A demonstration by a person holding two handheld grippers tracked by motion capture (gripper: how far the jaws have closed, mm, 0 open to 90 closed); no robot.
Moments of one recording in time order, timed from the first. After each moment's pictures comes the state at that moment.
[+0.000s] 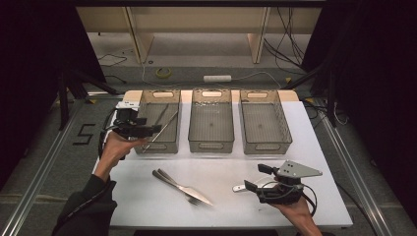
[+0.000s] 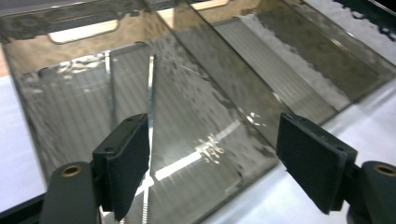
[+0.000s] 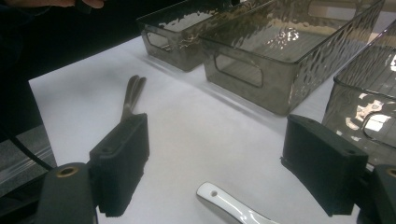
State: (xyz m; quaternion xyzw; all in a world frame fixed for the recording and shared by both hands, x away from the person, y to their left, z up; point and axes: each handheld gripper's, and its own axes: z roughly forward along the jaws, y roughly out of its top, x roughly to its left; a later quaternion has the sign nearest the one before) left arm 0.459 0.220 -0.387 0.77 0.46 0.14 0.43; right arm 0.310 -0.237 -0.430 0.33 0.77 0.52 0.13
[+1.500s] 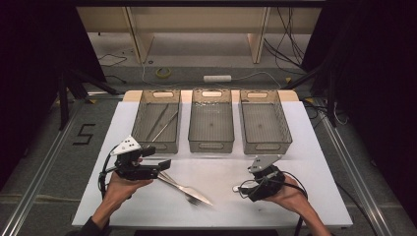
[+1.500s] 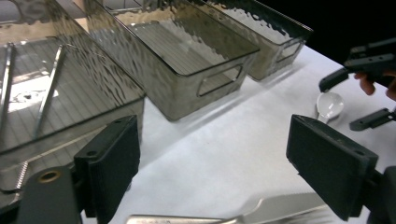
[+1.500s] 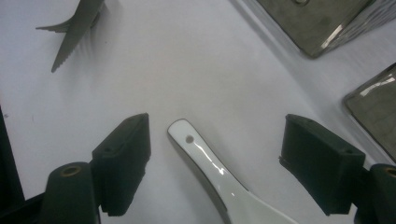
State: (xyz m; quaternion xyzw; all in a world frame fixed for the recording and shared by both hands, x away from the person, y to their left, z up) left arm 0.354 0.198 -0.416 0.76 0.39 0.12 0.51; right arm 0.349 -0.202 -0.442 0.24 0.91 0.31 0.11
